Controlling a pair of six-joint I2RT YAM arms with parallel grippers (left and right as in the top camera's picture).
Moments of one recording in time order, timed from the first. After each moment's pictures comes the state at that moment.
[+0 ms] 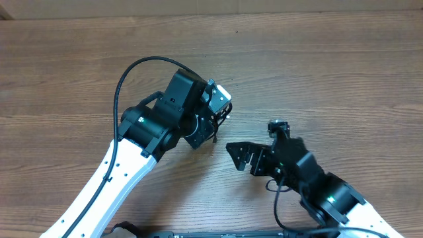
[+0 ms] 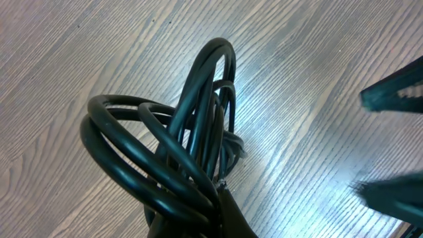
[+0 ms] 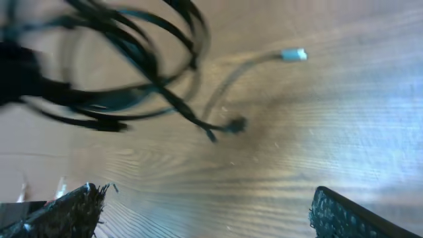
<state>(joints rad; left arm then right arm) -0.57 1.37 1.37 -1.02 0.07 0.24 0.71 0.85 0.59 -0.32 -0.09 0.87</state>
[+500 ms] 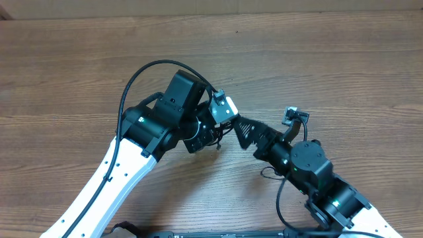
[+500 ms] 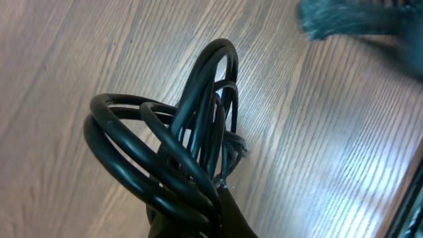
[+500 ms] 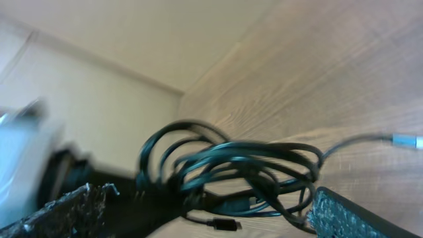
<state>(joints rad) -0.57 1.37 1.37 -1.04 0.17 0.51 0.71 0.84 0.59 -0.05 0.05 1.19</state>
